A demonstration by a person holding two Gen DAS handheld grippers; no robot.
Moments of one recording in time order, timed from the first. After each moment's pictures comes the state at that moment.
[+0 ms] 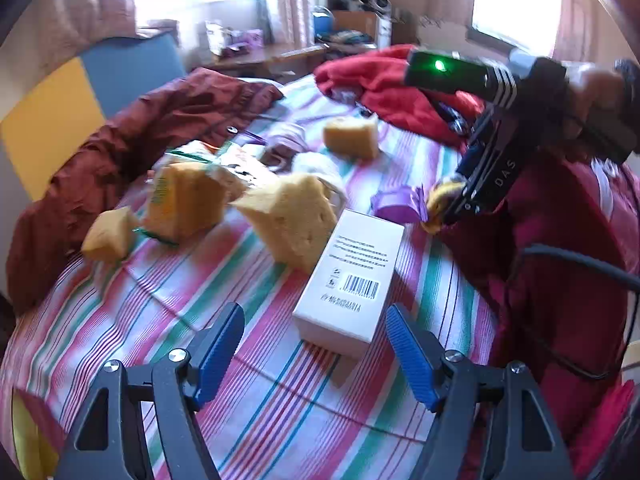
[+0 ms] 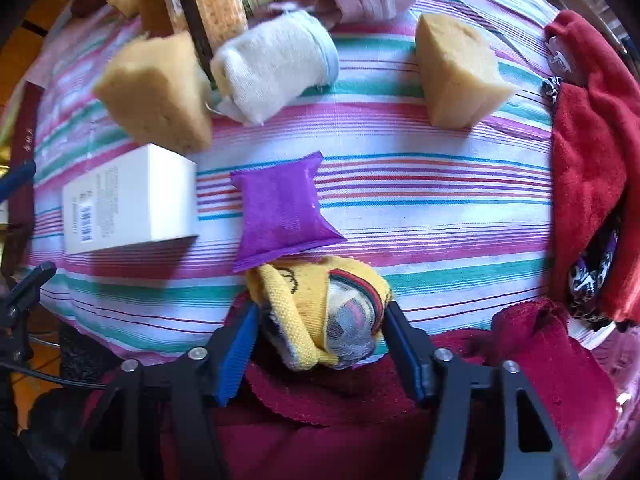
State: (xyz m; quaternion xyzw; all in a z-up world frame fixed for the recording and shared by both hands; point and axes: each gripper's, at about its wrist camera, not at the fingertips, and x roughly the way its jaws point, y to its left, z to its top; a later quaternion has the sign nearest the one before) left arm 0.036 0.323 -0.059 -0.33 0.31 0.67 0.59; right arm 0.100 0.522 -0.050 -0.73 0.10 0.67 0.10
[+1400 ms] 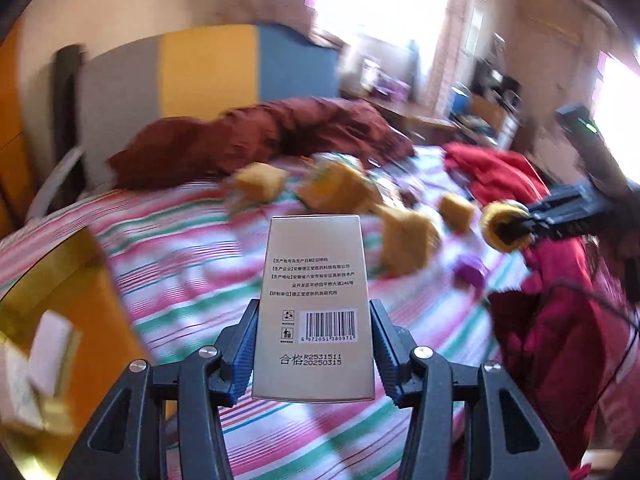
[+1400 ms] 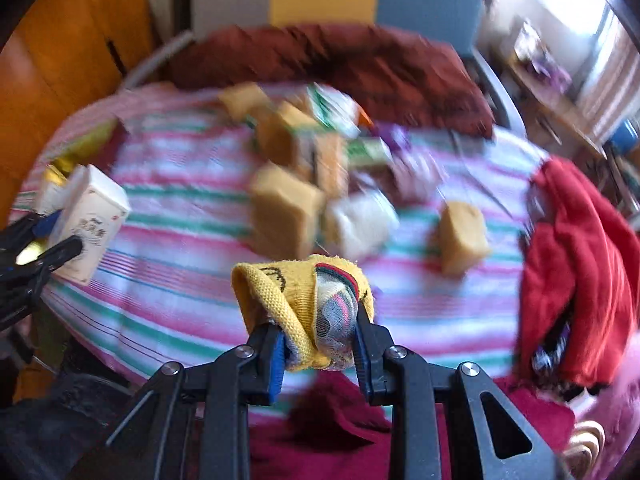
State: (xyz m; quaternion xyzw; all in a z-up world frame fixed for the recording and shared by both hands) left arm 0.002 0.190 -0.025 -0.37 0.11 0.82 0.42; right arm 0.096 0.441 0.040 -0.54 0.00 0.84 0.04
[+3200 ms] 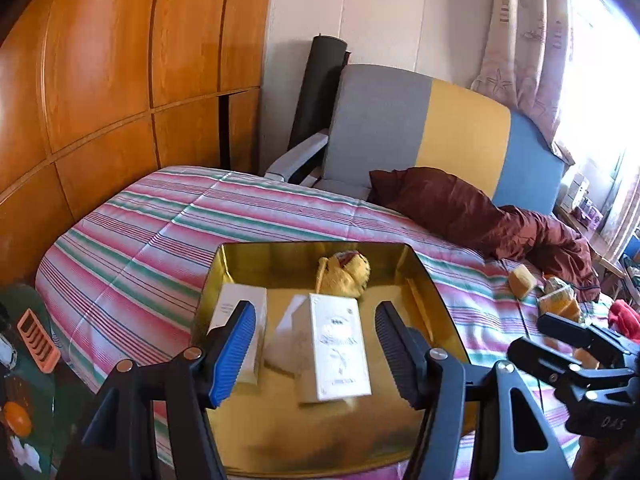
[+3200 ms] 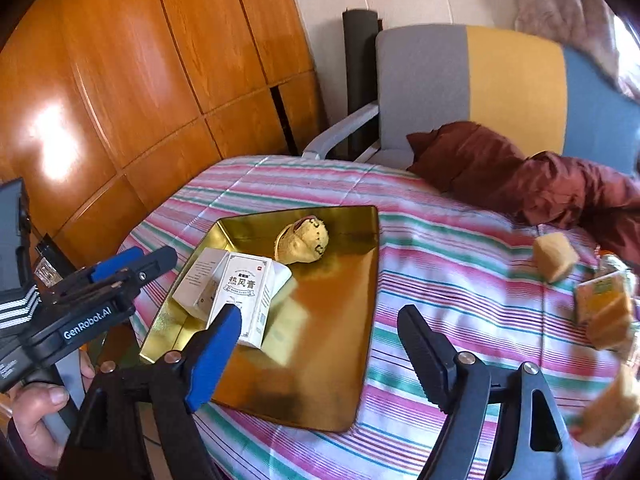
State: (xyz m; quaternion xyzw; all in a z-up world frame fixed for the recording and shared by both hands) left arm -0.078 -0.023 0.004 -0.34 -0.03 0.93 0.08; right arm -0.008 0.146 0.031 -0.38 0.02 0.91 -0.18
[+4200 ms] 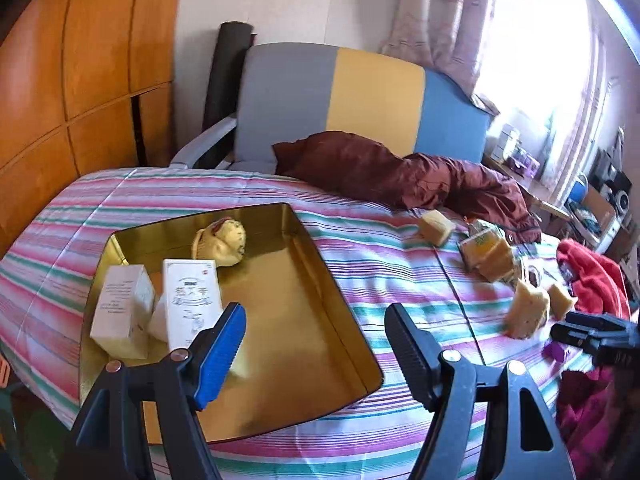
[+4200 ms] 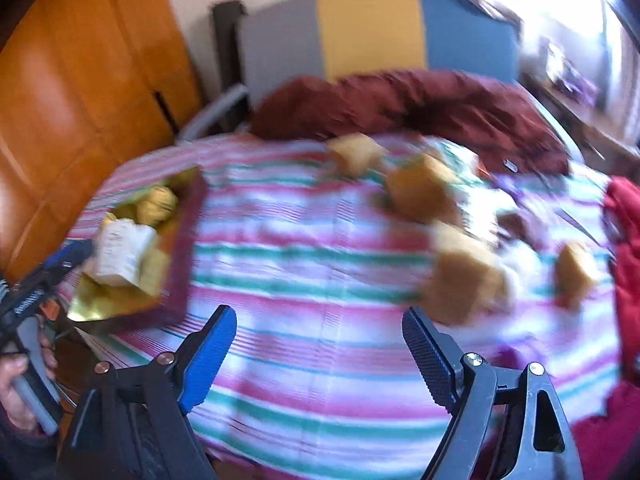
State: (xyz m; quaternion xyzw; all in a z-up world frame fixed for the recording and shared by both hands) left arm -0.040 0.073 -0.009 -0.36 0.01 0.91 0.22; right arm 0.079 0.342 0.026 -0.46 0.07 0.88 -0.01
